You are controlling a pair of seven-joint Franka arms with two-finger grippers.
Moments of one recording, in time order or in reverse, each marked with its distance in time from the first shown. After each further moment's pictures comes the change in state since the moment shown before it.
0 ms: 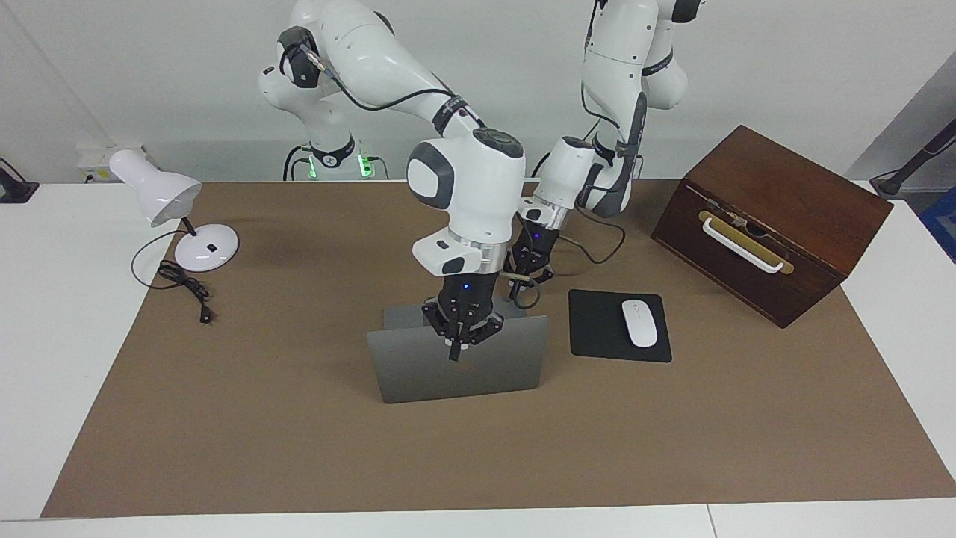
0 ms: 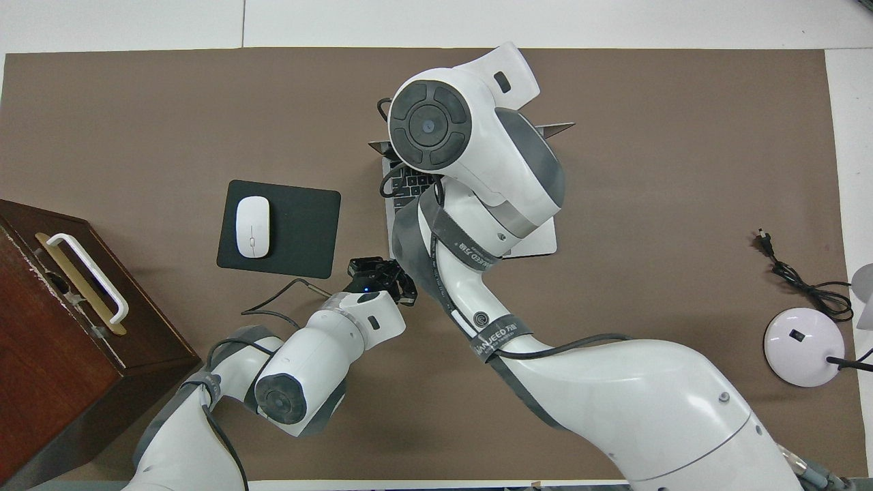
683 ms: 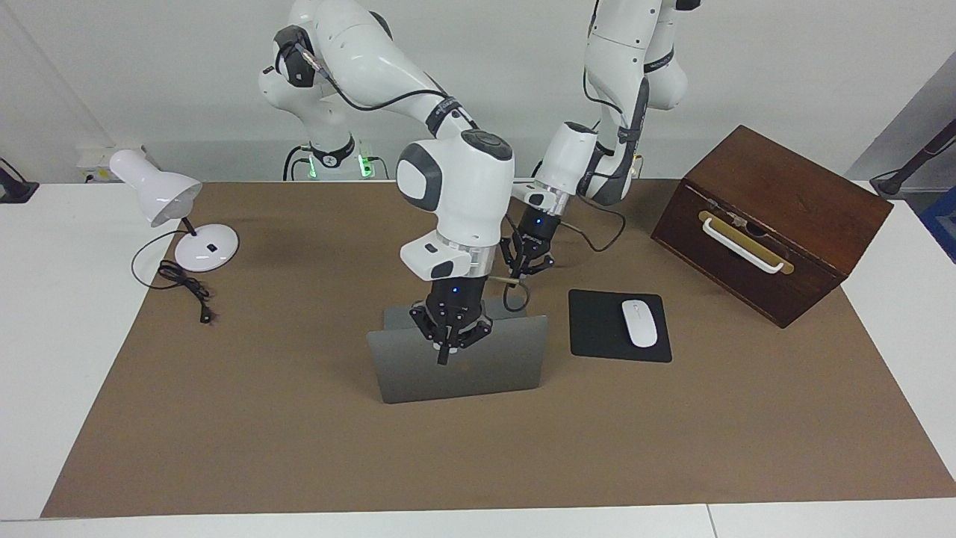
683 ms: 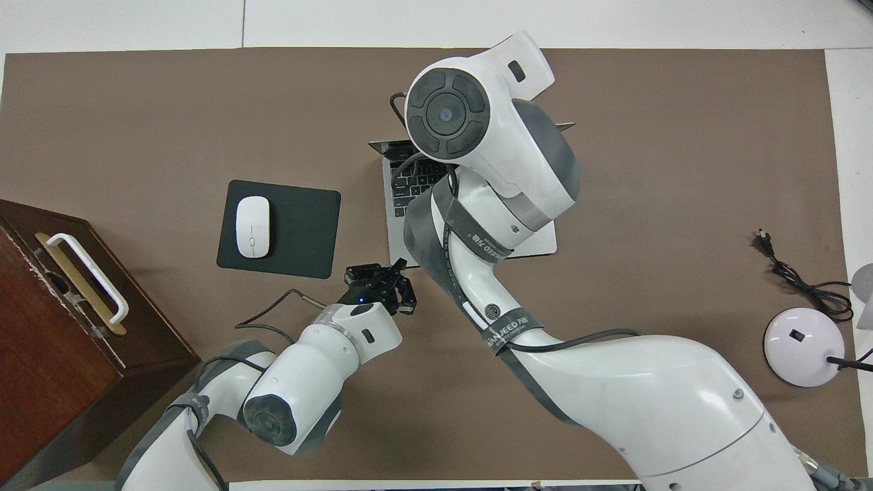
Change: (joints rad) left arm -0.016 -0.092 -0.011 -0.057 -0.050 0.000 -0.002; right arm -0.017 -0.007 -0.004 -0.001 0.000 -0.001 -0.046
